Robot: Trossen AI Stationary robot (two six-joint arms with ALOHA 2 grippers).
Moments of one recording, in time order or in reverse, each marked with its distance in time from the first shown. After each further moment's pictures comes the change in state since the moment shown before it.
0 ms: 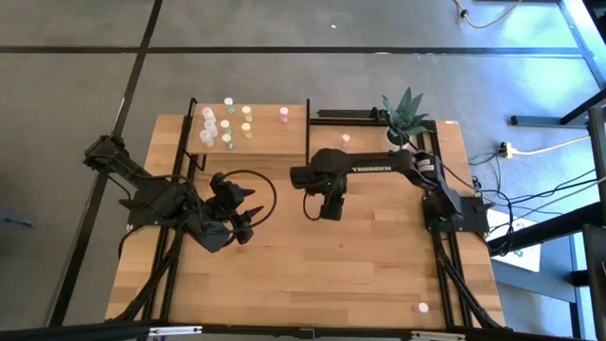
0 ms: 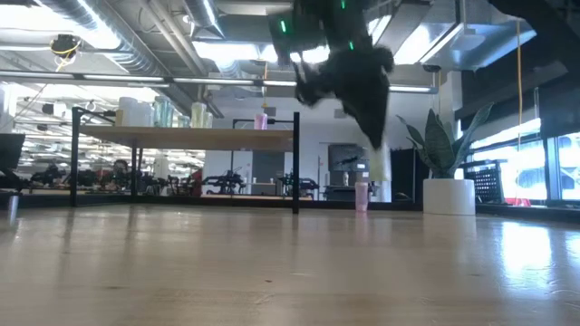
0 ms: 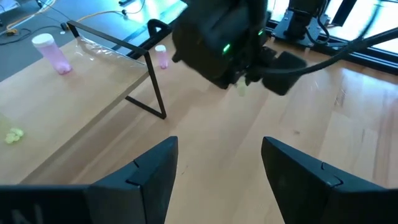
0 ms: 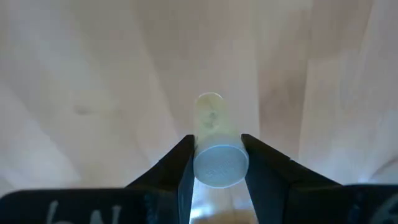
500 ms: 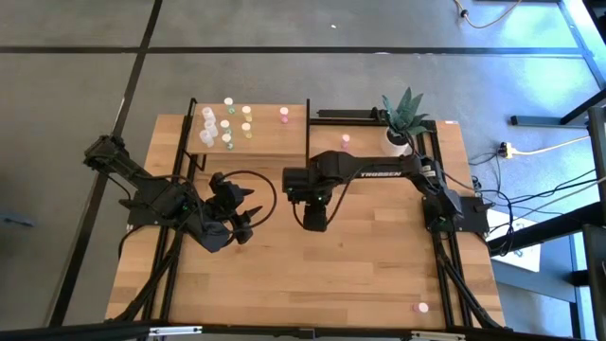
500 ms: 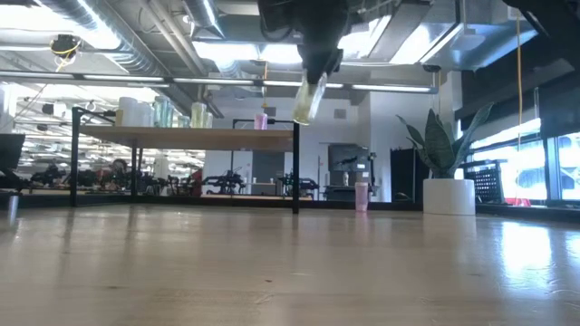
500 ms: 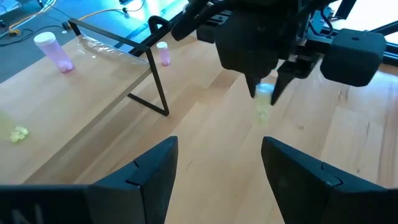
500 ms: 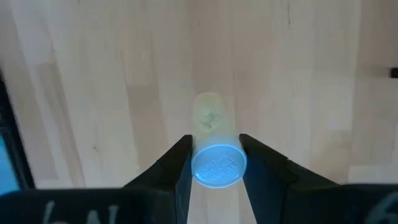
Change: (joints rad) left arm 0.000 0.000 0.000 -0.024 0.006 0.000; right arm 0.096 -0.002 0.256 0.144 -0.114 -0.004
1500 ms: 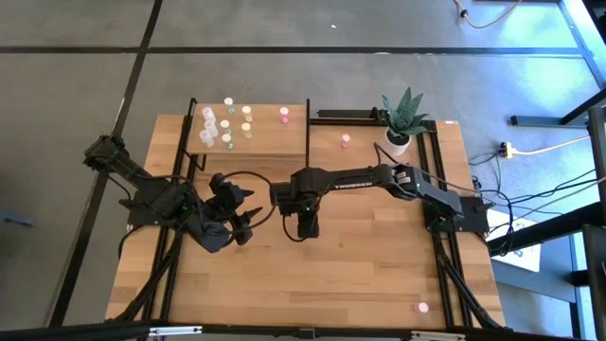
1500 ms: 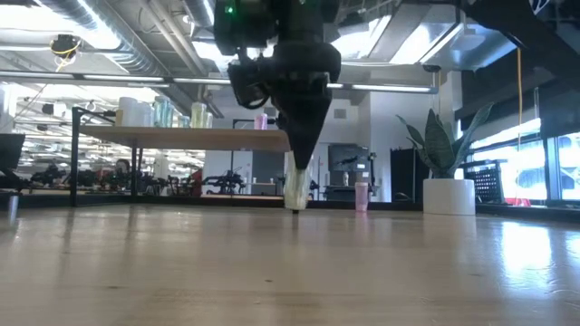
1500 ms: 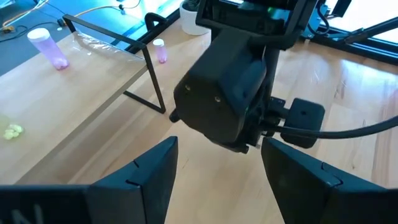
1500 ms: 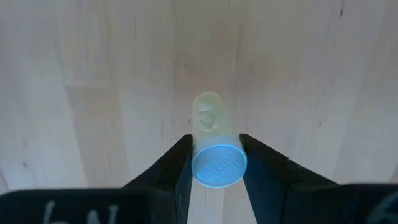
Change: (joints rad) left arm -0.003 0.000 0.000 0.001 0.015 -0.003; right arm 0.001 0.205 -0.011 0.072 0.003 -0.127
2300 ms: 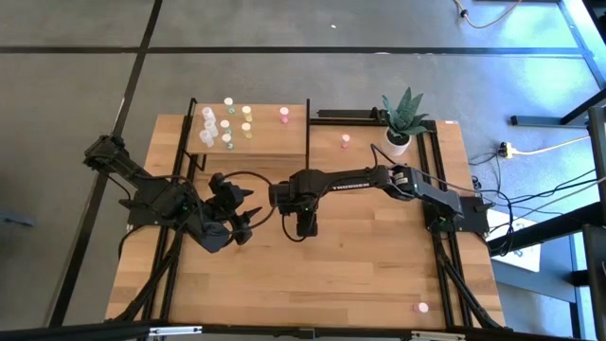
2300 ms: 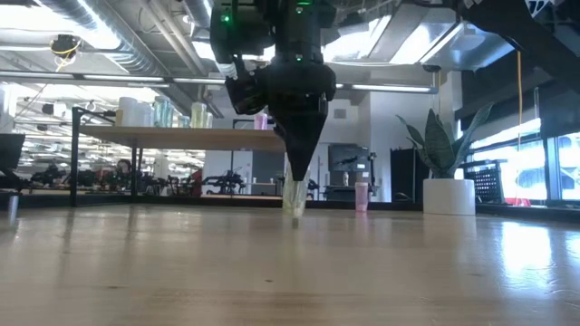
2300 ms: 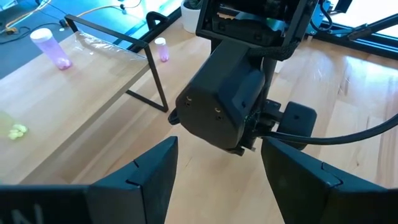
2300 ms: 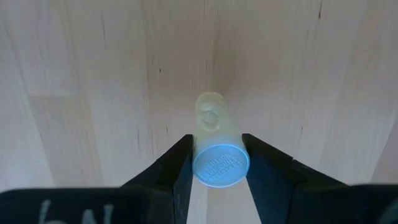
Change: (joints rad) left arm 0.000 0.000 0.000 -0.015 0.000 0.003; right arm 0.000 0.027 0.000 0.016 0.078 -0.003
